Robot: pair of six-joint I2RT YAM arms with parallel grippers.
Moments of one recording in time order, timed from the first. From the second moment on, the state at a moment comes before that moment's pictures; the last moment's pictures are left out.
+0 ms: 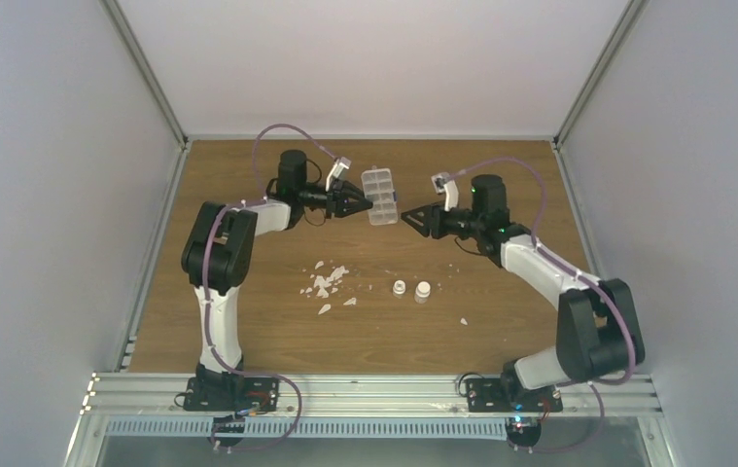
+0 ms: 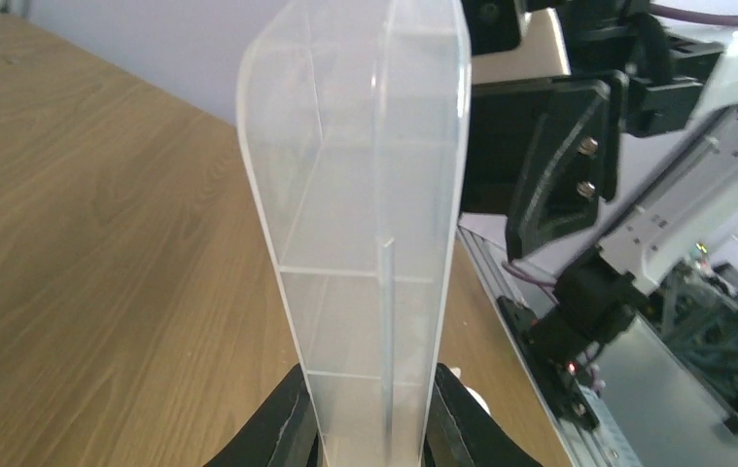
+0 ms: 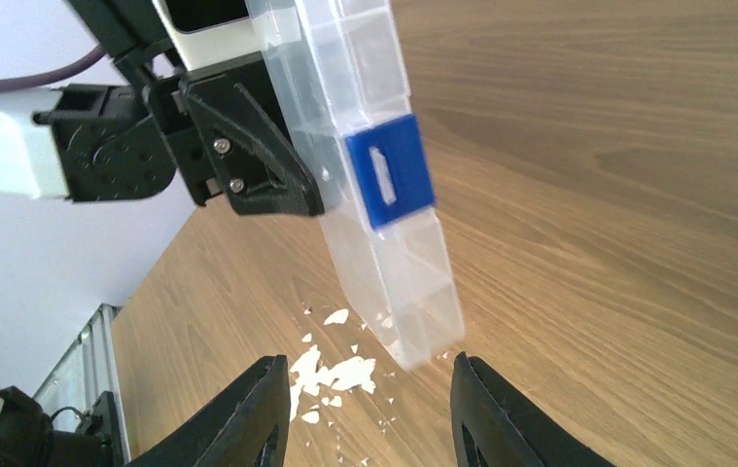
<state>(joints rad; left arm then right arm) -0.29 2.09 1.23 0.63 1.37 -0.32 0.30 1.48 0.90 0.04 -0.75 0.38</state>
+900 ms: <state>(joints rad) -0.26 2.27 1.81 -1.32 1.54 1.35 0.25 1.44 0.81 0.31 -0.98 0.39</state>
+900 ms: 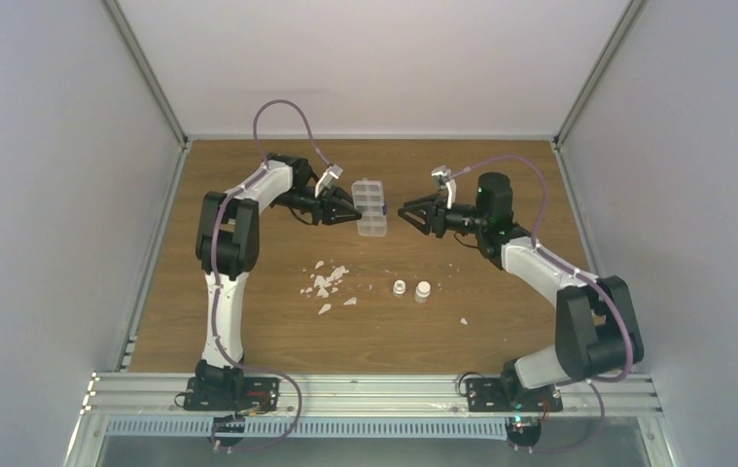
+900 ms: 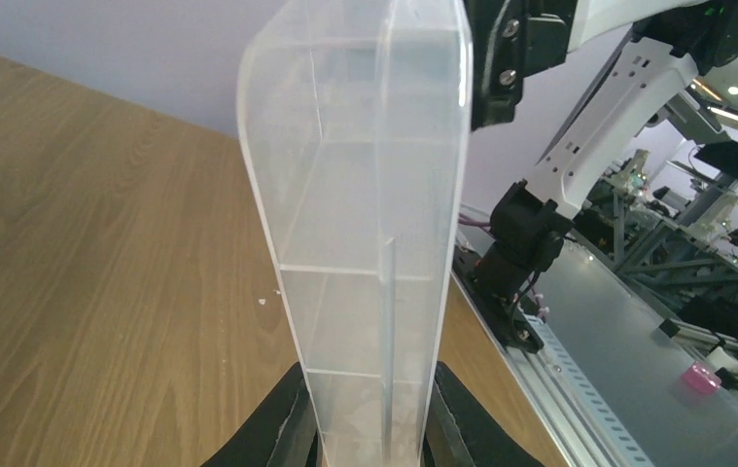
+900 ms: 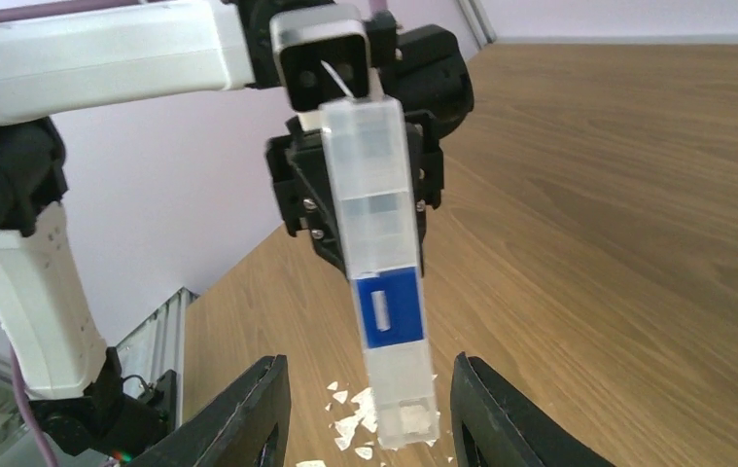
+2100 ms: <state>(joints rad) -0.29 2.25 1.80 -1.35 1.54 1.34 0.31 1.57 0.90 0.34 -1.02 0.42</state>
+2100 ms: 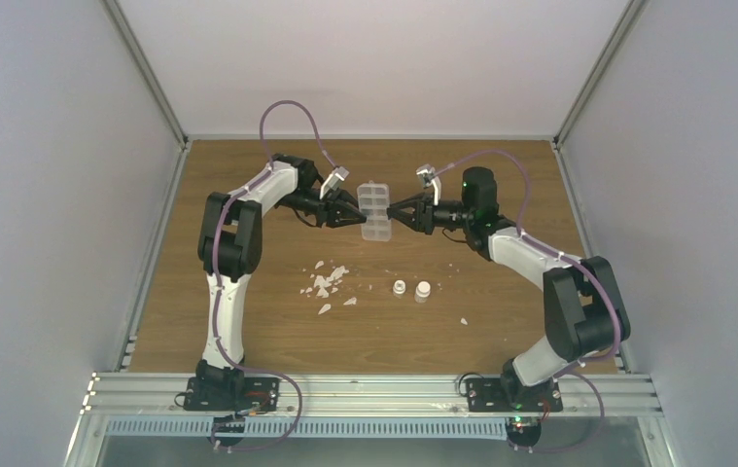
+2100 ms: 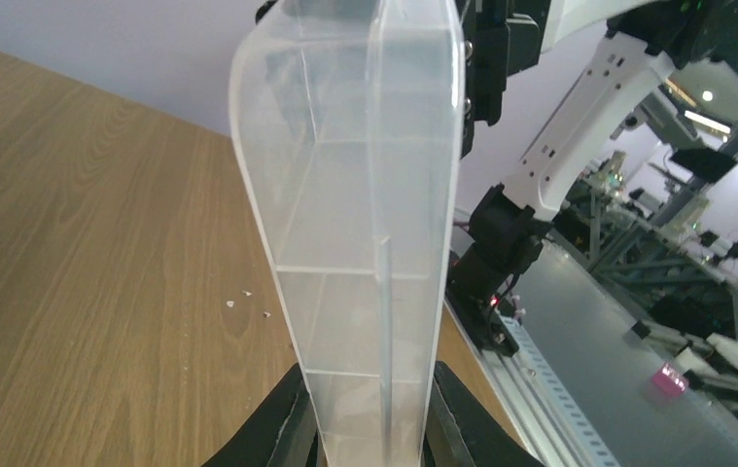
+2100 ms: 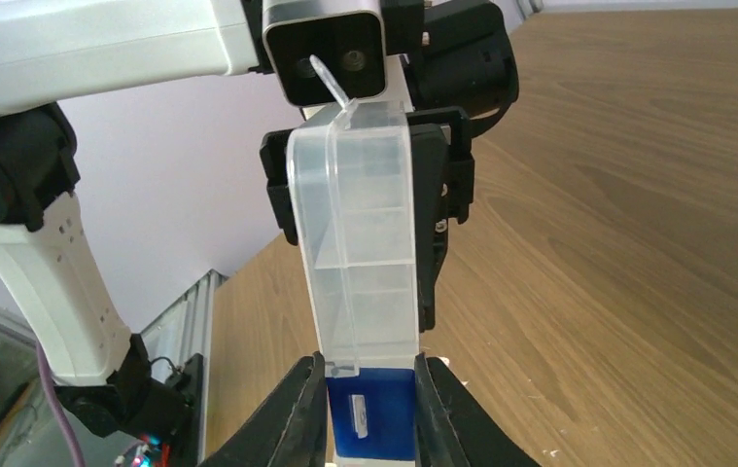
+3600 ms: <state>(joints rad) -0.28 2.37 1.92 -1.34 1.51 1.26 0.35 1.58 0.98 0.07 -0.89 0.33</state>
